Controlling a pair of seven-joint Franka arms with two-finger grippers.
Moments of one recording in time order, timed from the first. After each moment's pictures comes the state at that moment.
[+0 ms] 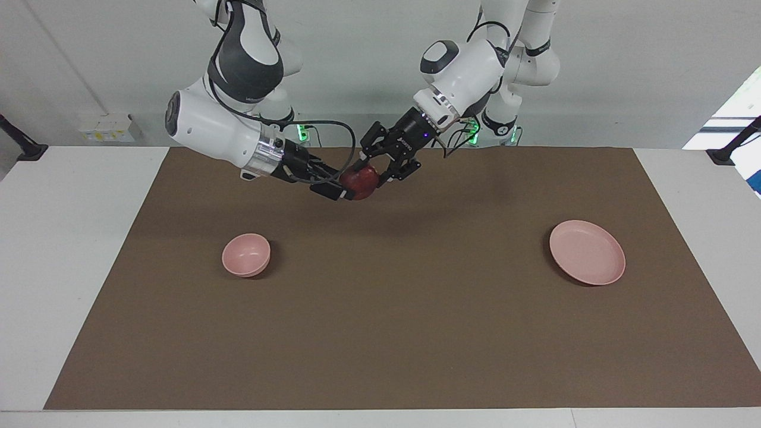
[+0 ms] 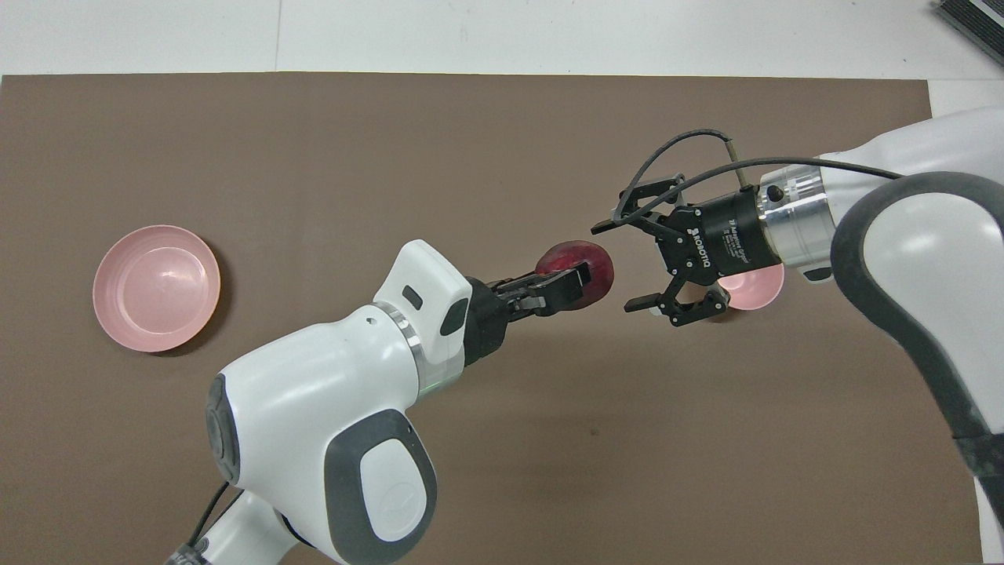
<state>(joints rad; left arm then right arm) -0.32 0.00 -0.45 -2.02 -1.03 2.80 -0.02 0.28 0.13 -0.10 -1.76 0.88 1.81 0.94</state>
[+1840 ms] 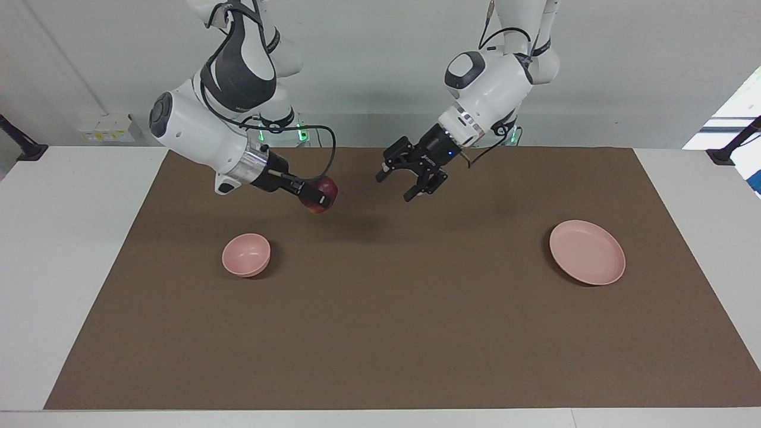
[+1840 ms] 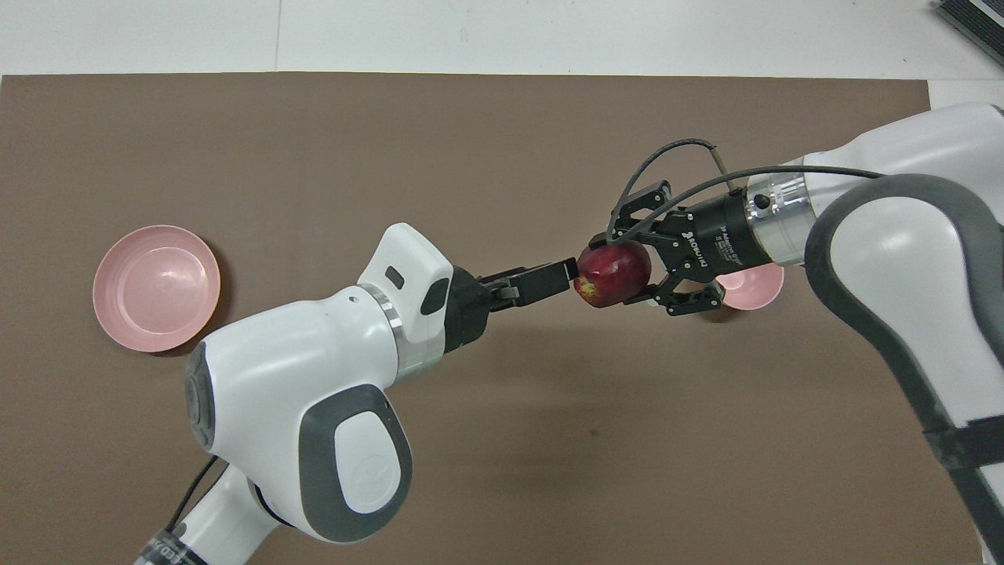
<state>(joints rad) -0.15 0.01 -0.44 -2.01 -0.91 2.56 -0.02 0.22 0.15 -0.10 -1.75 0.58 1.76 0.50</state>
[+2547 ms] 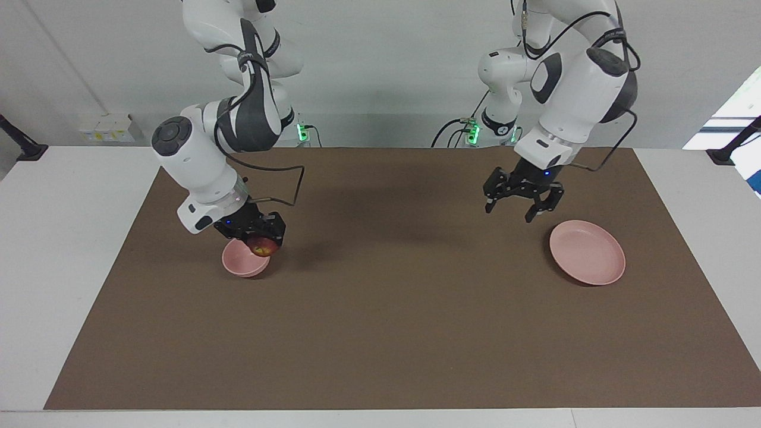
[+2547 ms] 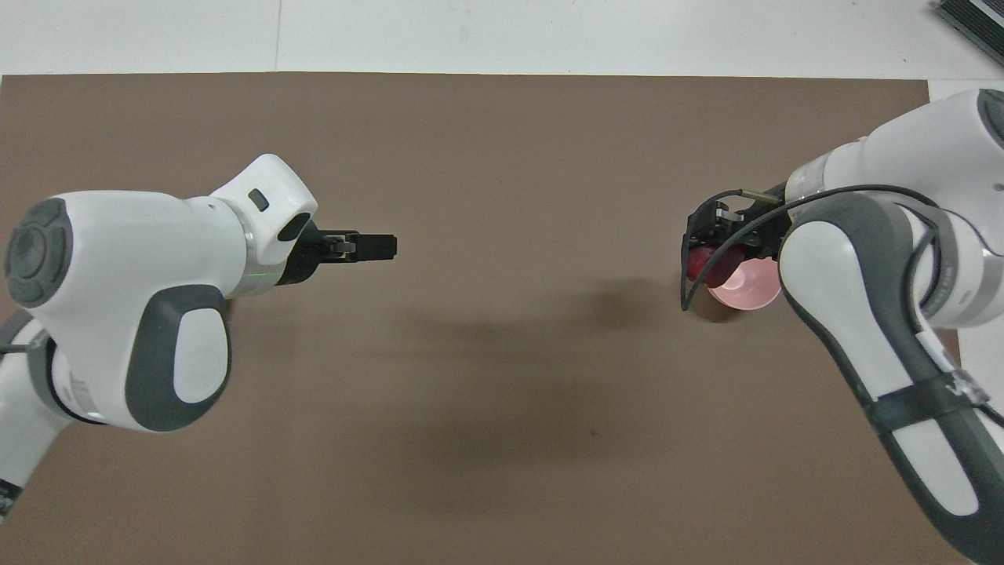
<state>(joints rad) 0.19 0.01 -0.44 -1.79 -0.11 2.01 -0.02 0.16 0.27 -0.11 -1.75 0.20 1.99 -0.01</state>
